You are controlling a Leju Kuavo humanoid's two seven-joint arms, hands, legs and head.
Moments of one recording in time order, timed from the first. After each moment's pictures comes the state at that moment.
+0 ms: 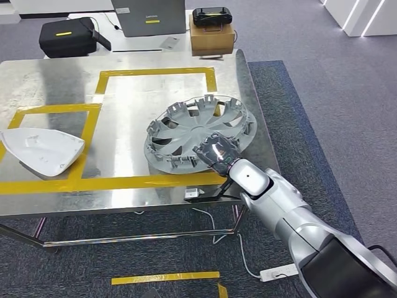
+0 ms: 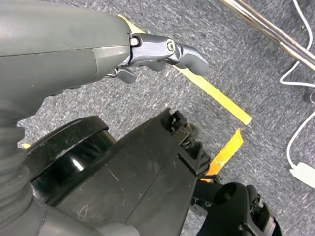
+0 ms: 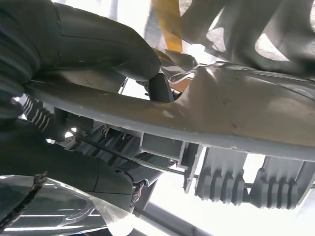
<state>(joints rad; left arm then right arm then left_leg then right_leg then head) -0.05 -0.16 0.00 -0.22 -0.86 0.22 -0.57 -0.96 0.29 0.97 -0.39 1.36 -0.51 -0.21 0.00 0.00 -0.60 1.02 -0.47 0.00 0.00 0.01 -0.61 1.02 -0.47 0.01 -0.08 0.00</state>
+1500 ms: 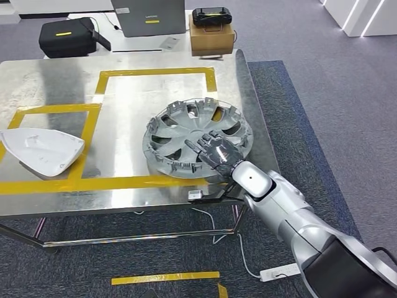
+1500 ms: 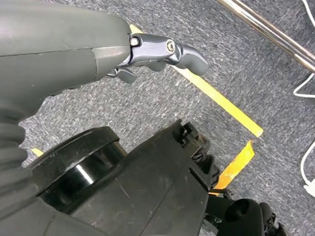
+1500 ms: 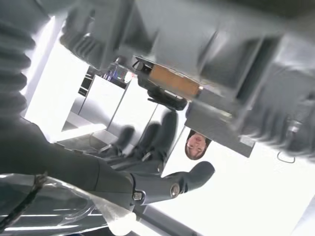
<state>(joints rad) -0.05 -0.15 0.01 -0.21 -0.86 0.28 -0.55 -0.95 0.27 1.00 -0.39 1.34 -0.51 -0.19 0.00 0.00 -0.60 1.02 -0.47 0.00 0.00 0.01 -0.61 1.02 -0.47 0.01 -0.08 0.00</state>
